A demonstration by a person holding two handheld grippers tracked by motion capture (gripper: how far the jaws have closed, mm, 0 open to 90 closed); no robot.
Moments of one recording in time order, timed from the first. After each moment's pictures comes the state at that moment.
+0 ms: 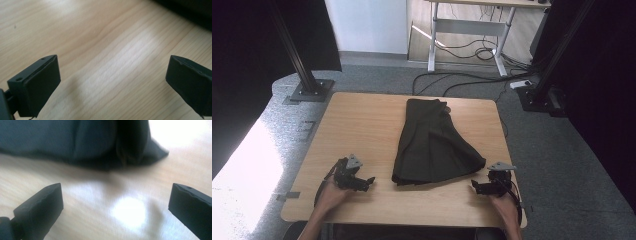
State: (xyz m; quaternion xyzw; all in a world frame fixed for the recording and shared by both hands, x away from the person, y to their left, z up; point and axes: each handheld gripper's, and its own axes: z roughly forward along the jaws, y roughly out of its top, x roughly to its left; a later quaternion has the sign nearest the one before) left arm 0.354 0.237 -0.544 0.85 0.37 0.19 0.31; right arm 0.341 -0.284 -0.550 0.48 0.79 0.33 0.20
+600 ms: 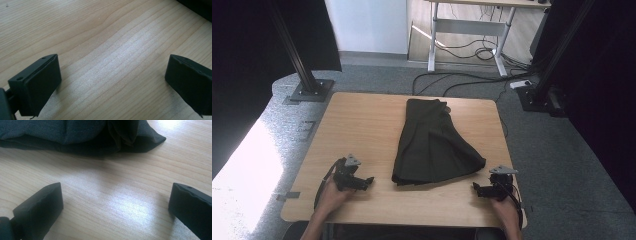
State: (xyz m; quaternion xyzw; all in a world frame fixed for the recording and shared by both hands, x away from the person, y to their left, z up) left arm 0.361 0.244 -0.548 0.84 0.41 0.15 0.32; right arm 0.335 -0.289 -0.557 0.49 0.78 0.33 0.20
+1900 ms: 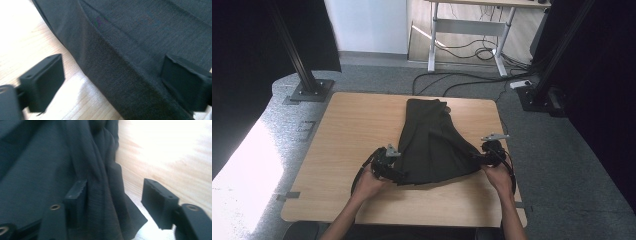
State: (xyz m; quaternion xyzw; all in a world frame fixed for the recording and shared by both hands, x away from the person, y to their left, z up) left arm 0.381 0.123 -0.511 0.87 0.34 0.14 0.33; right arm 0.411 -0.260 -0.486 0.48 0.79 0.32 0.21
